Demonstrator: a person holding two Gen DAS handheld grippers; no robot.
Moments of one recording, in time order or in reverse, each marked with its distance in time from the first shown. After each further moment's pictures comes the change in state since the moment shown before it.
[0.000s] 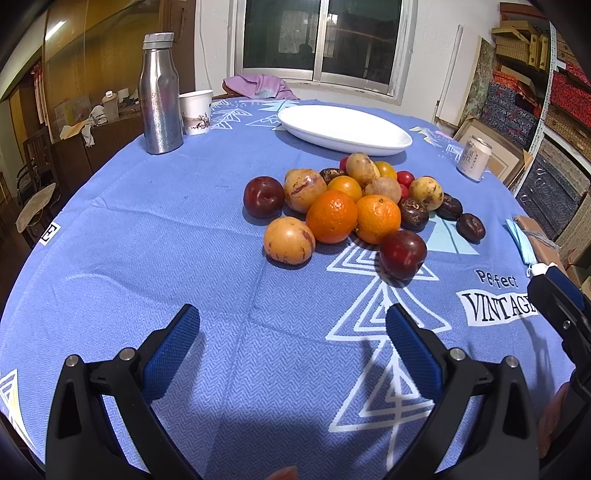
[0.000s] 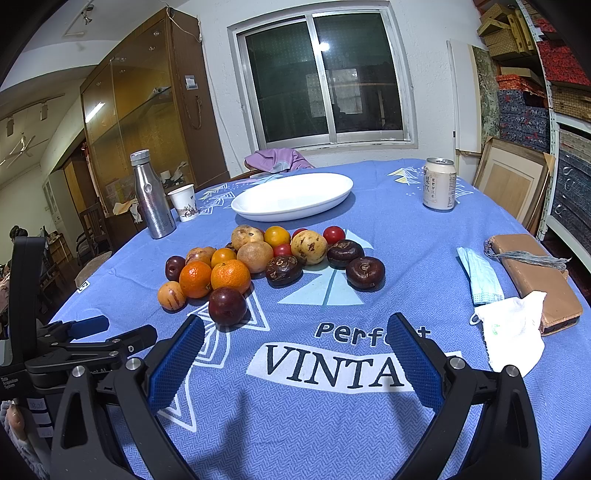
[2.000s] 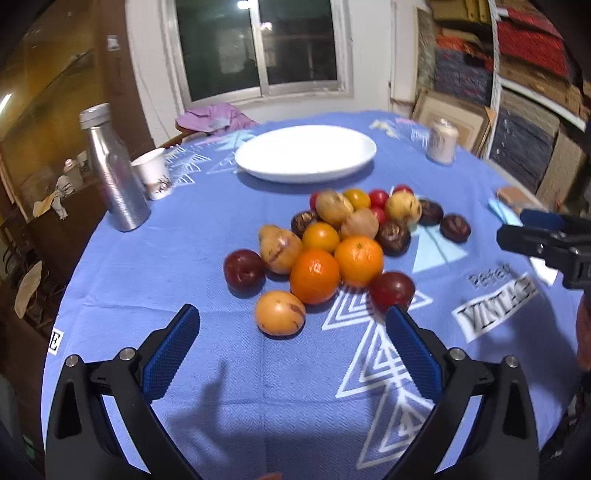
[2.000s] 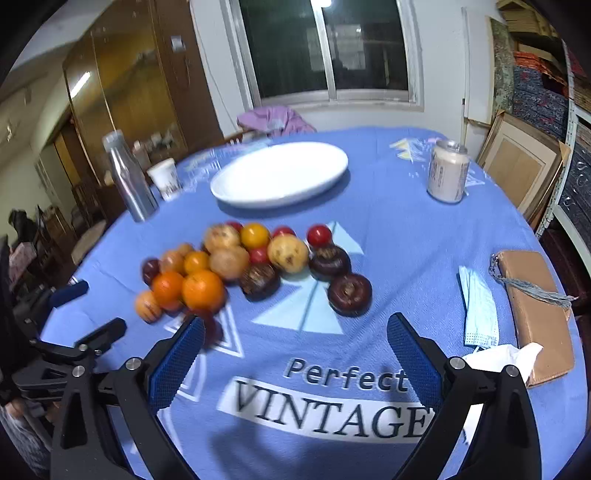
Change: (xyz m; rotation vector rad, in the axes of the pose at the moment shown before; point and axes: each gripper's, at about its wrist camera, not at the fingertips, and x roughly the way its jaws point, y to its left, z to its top) left arm 0.003 -0.013 0.050 0.276 -0.023 -0.028; right arm 0.052 -0.016 0.062 -0.013 0.231 -0.017
